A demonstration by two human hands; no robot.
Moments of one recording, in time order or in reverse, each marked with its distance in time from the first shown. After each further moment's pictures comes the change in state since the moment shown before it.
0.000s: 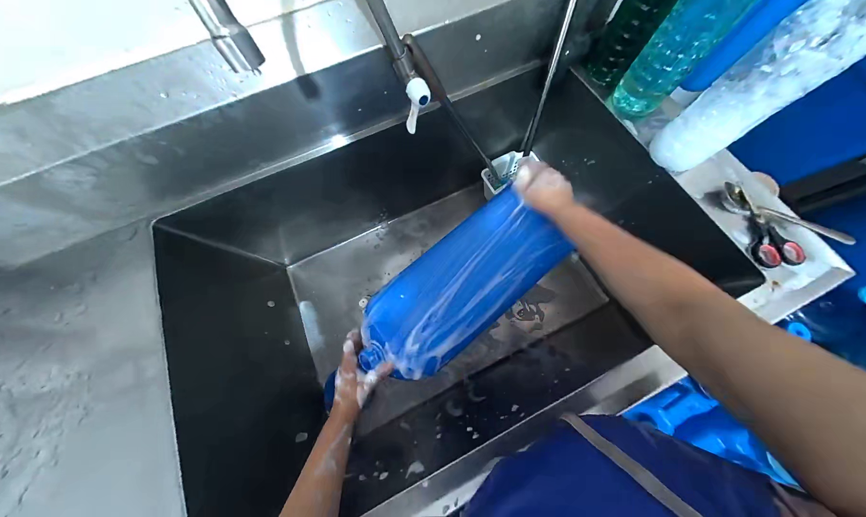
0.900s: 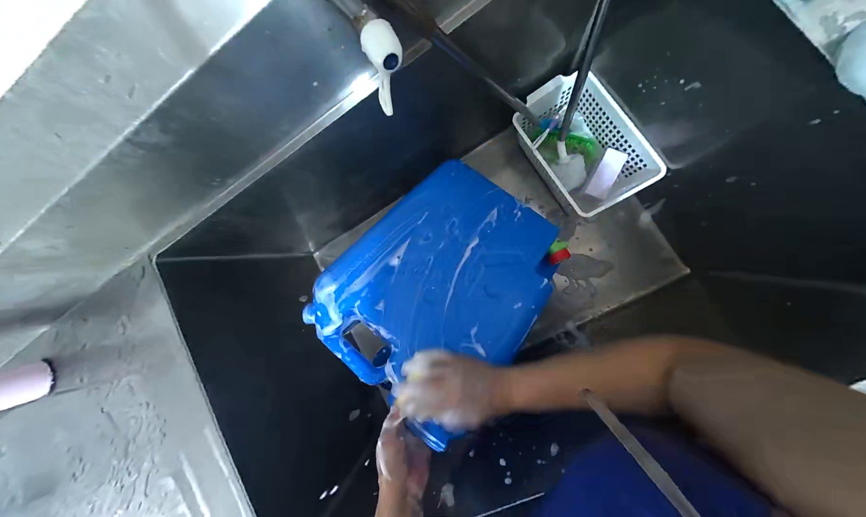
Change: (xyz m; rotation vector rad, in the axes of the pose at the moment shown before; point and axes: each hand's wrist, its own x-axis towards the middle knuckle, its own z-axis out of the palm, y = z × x) left_hand -0.039 0.091 0.039 -0.688 0.399 -0.799; right_hand -0.179 -0.125 0.150 0.666 -0.052 -1.045
